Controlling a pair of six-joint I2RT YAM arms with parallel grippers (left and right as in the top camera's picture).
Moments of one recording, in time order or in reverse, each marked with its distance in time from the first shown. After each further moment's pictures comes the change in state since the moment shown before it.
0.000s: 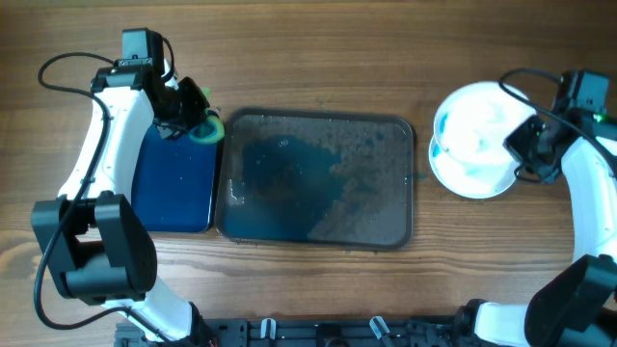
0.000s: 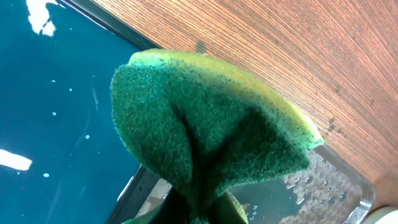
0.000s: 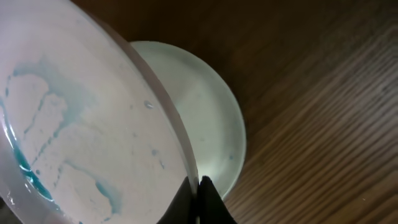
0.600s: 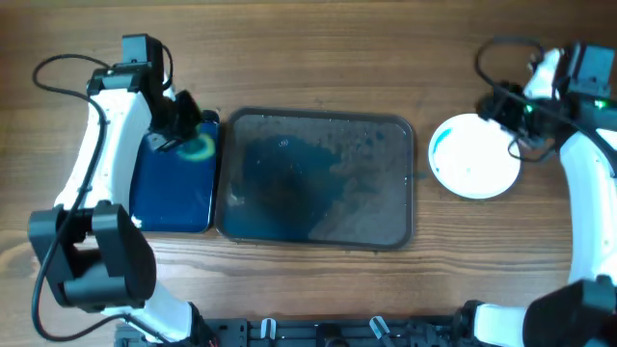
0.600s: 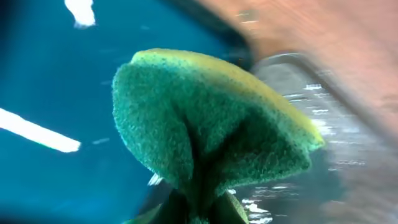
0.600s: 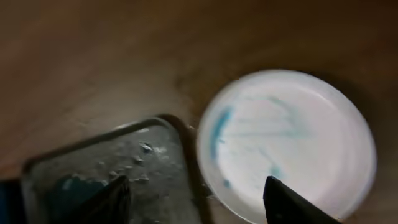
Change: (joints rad) left arm 0.001 -0.034 0.000 -0.151 -0.125 0.084; right arm 0.114 -0.029 0.185 0.018 -0.313 -0.259
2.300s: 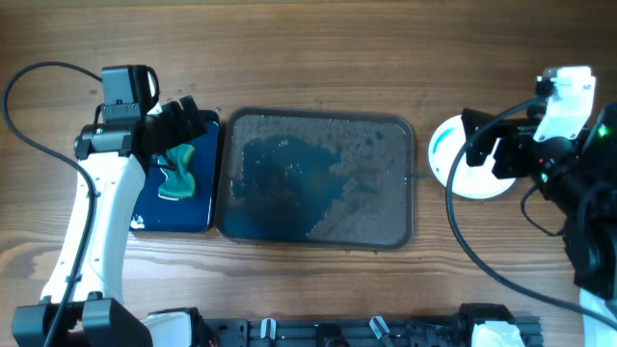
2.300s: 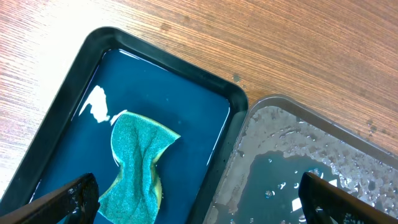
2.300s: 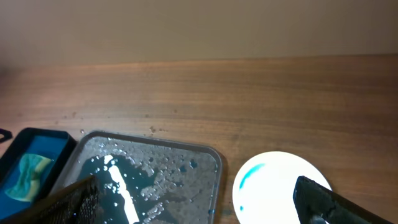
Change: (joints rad) left arm 0.010 -0.338 -0.307 0.339 -0.097 0.117; right arm 0.175 -0.520 0.026 -0.059 0.031 -0.254
